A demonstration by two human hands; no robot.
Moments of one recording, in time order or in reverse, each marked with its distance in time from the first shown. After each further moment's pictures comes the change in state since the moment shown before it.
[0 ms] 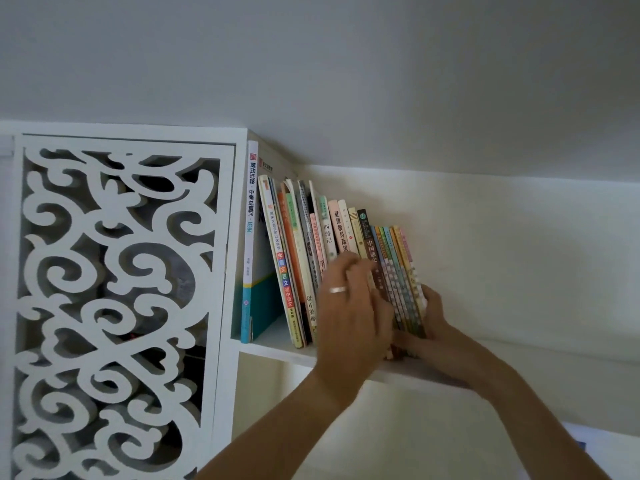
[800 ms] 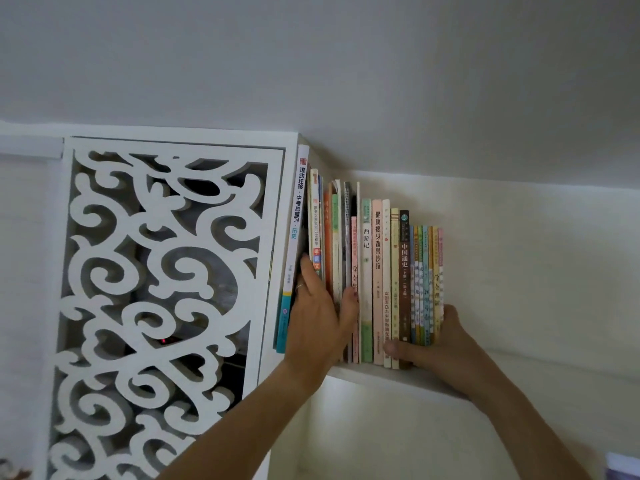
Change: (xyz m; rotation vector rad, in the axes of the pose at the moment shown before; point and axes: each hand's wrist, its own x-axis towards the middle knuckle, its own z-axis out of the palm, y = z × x) left_hand 0.013 -0.104 -0.046 -0.117 -0.157 -0.322; right_hand 0.029 -0.013 0.052 -0.006 0.142 0.092
